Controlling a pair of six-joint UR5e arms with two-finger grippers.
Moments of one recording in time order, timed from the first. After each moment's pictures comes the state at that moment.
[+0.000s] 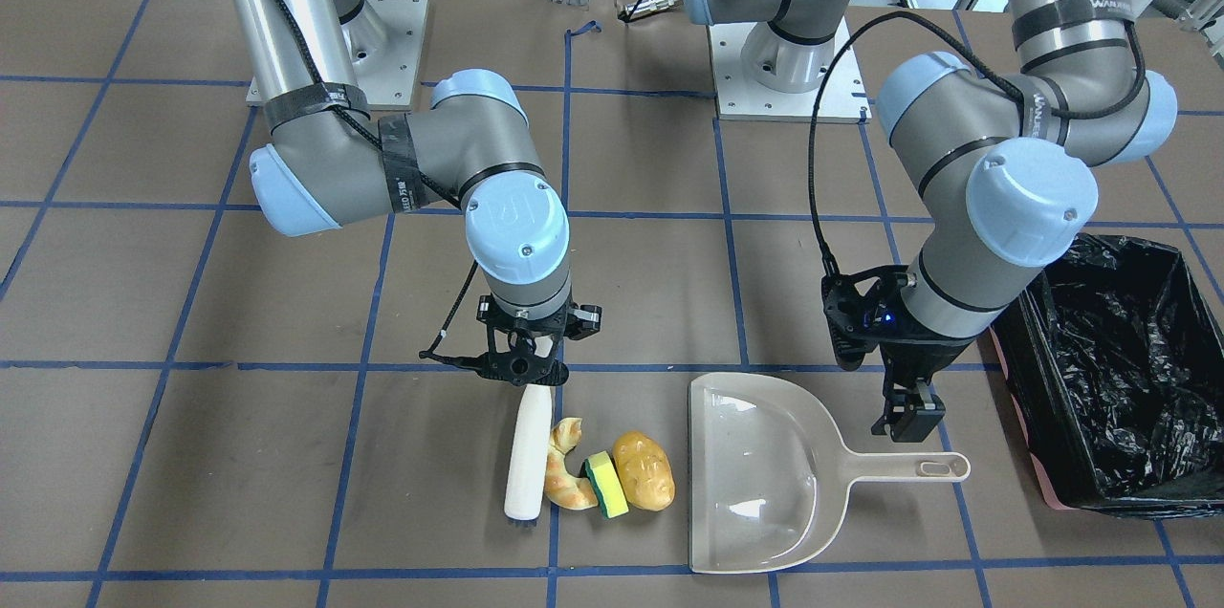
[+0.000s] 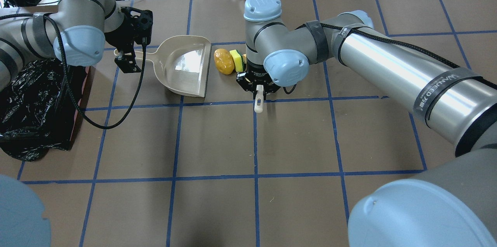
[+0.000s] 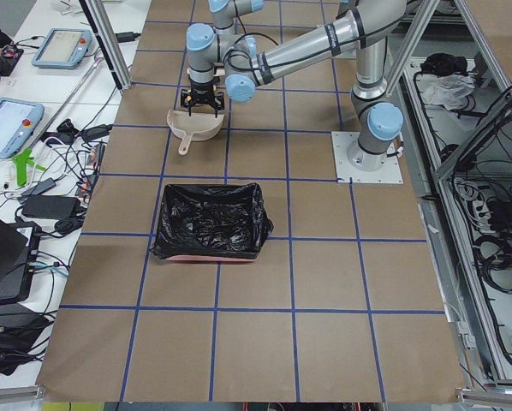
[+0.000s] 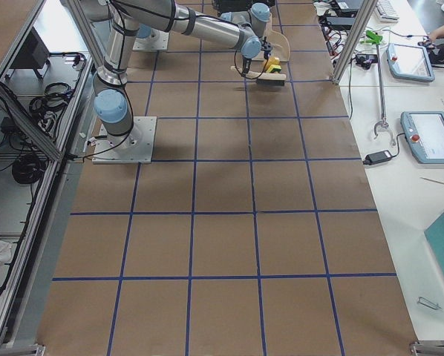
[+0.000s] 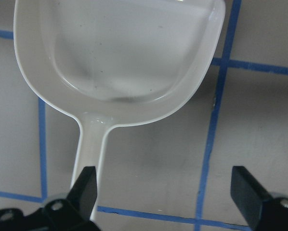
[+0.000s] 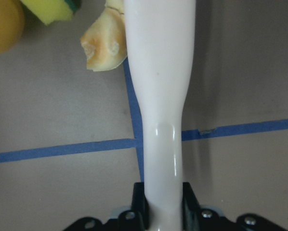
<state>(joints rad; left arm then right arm) -1.44 -1.93 -1.65 -1.01 1.58 1.80 1.92 -1.05 1.55 -1.97 -1.49 0.47</state>
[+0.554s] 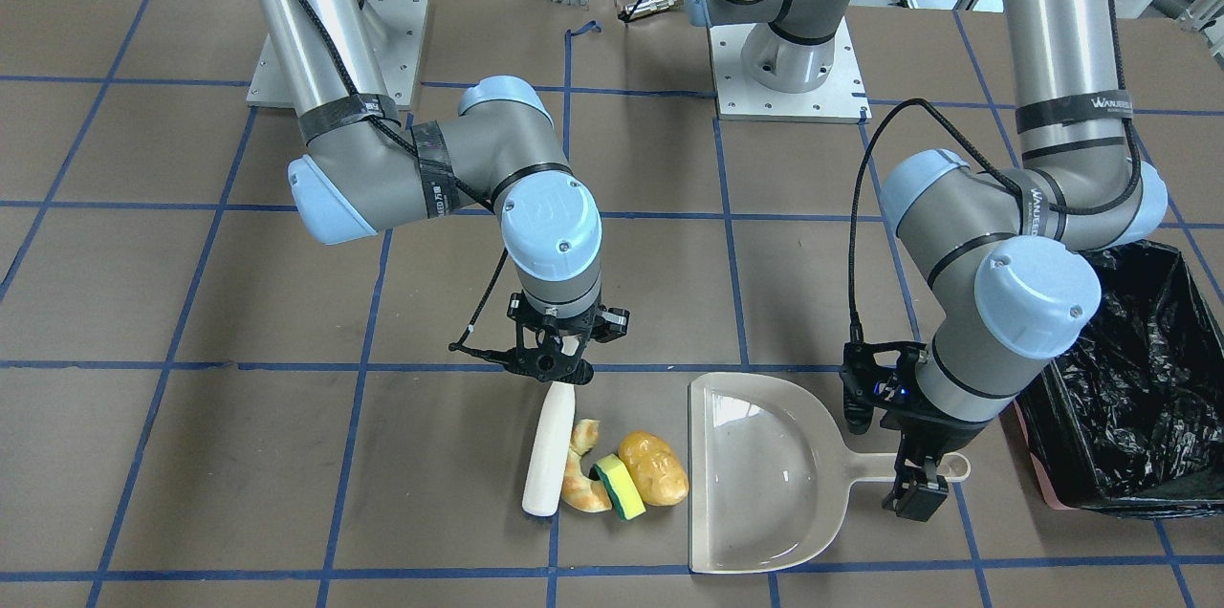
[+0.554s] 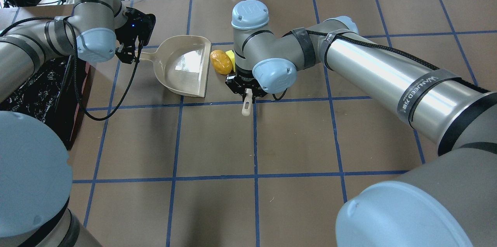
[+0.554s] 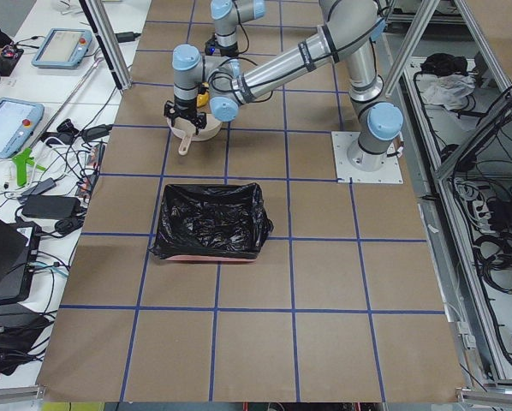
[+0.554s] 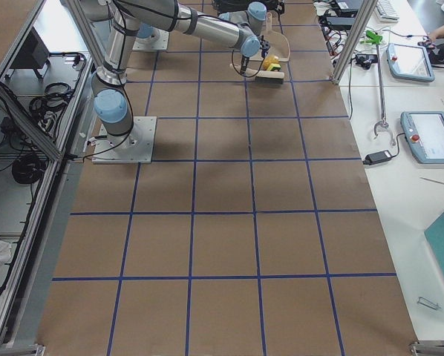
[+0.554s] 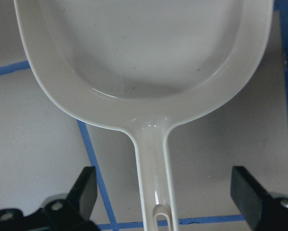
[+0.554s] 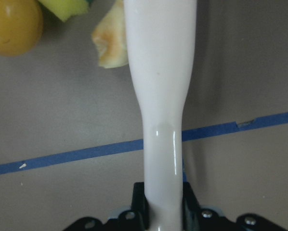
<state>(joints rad) -1.42 -2.08 -1.57 -0.89 1.59 1.98 1.95 -1.02 1.53 -2.01 -1.46 0.58</state>
